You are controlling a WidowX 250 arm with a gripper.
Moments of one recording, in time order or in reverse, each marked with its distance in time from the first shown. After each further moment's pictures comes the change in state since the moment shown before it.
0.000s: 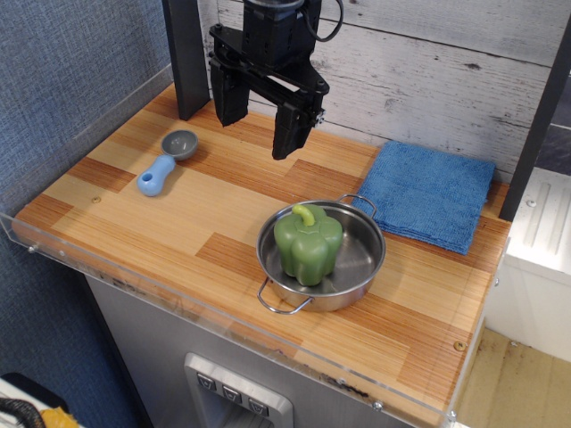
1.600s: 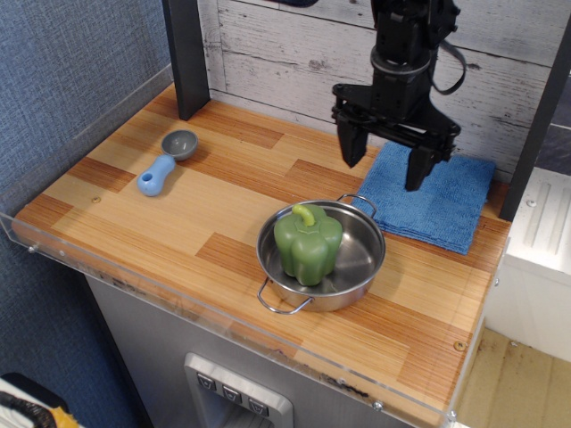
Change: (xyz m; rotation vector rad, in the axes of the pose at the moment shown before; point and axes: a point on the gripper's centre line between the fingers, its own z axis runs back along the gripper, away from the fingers) arm 0.079 -0.074 -0.042 -0.108 -0.148 0.128
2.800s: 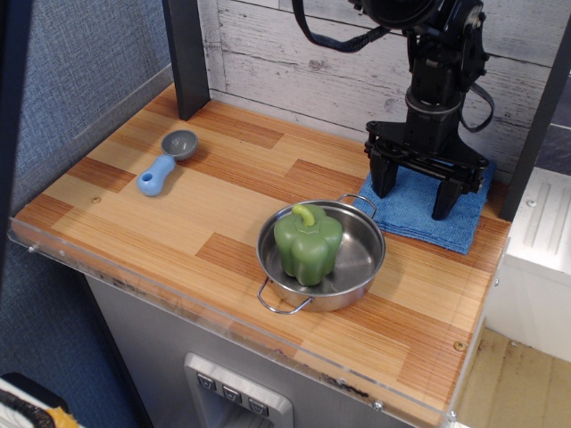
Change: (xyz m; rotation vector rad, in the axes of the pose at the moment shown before) arm 0.013 -0.025 -0.044 -0.023 0.033 -0.003
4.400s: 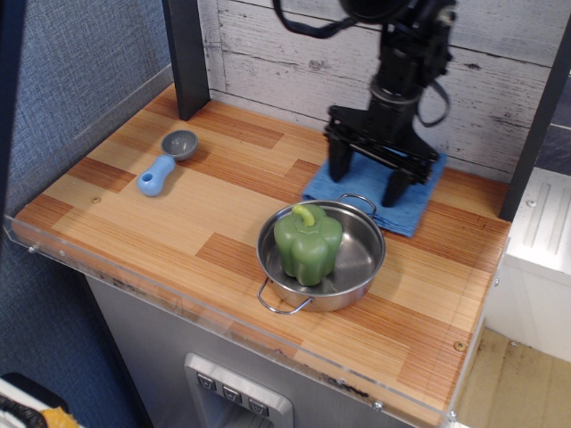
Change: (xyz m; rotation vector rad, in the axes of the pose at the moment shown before) arm -0.018 0.070 -0.002 0.189 0.122 0.038
